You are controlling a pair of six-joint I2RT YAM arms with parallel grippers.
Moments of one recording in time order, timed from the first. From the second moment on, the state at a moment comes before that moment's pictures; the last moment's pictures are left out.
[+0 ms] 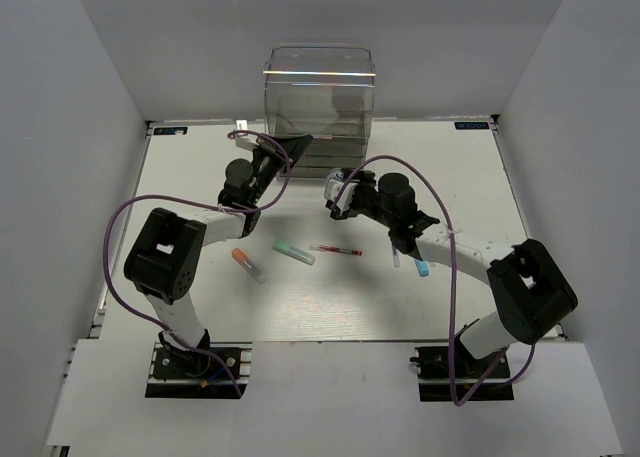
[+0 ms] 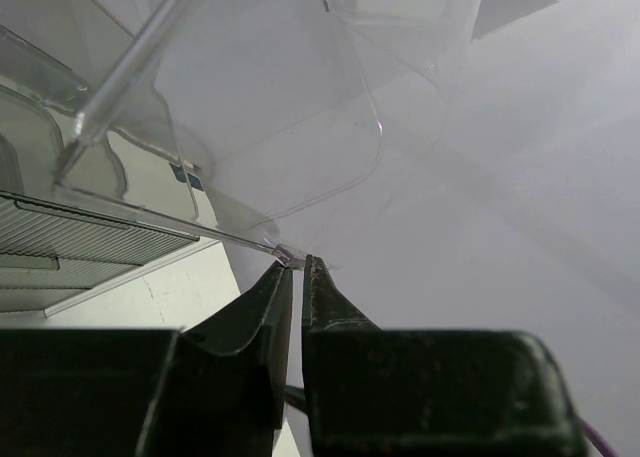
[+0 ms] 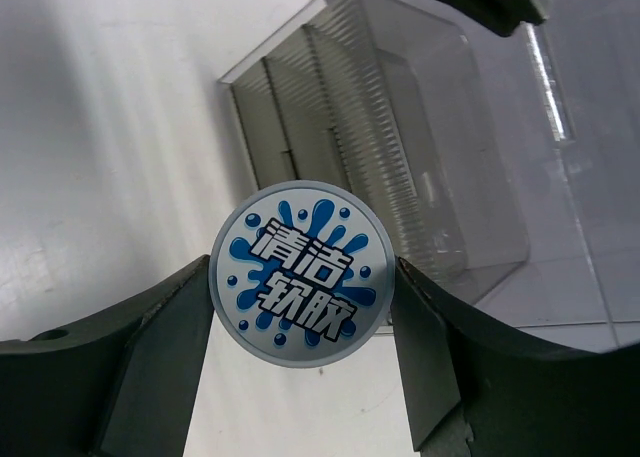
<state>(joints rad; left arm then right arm) -0.40 1.77 0.91 1.13 0.17 -1.22 0.66 1.49 0.81 0.47 -0.25 -0.89</state>
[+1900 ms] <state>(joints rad) -0.40 1.76 1.00 1.13 0.18 -1.24 0.57 2.00 1.22 0.94 -0.07 -0.74</state>
